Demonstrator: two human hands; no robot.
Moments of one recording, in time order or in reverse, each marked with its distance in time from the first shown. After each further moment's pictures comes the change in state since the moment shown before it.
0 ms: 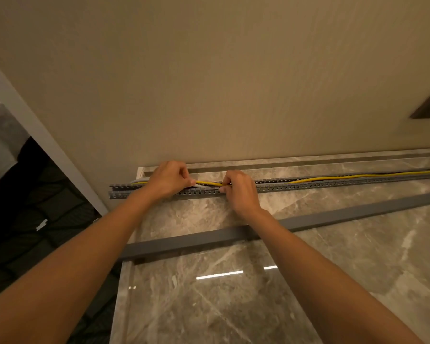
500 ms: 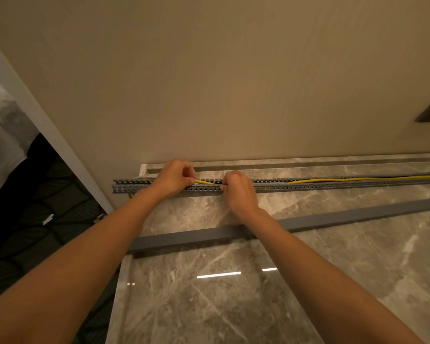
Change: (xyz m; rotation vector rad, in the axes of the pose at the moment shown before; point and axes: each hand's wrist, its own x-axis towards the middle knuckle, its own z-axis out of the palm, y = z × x) left_hand -0.002 0.004 0.006 -0.061 0.028 0.022; right_hand -0.001 -0.004 0.002 -0.153 -0.031 -0.044
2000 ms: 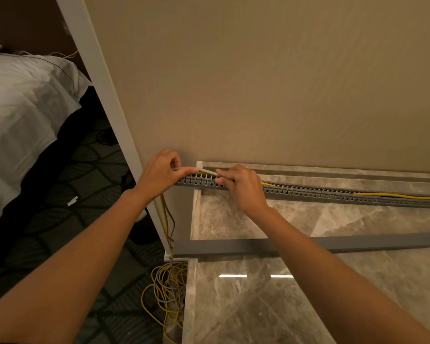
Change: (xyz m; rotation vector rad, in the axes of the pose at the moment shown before) left_hand -0.008 -0.141 -0.067 -0.002 0.312 0.119; right_hand 0.024 -0.098 0.054 0.244 0.020 -0.219
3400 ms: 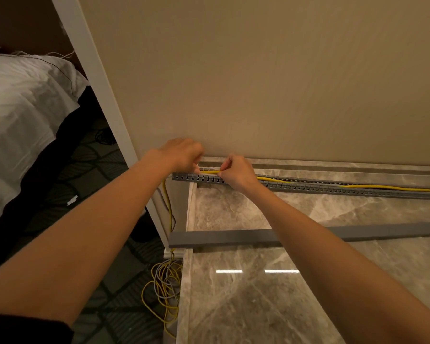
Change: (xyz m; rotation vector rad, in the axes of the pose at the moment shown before) left_hand 0.022 0.075 -0.016 0.535 -0.554 0.035; right_hand 0.019 -0.009 -0.010 0.123 -0.100 0.358
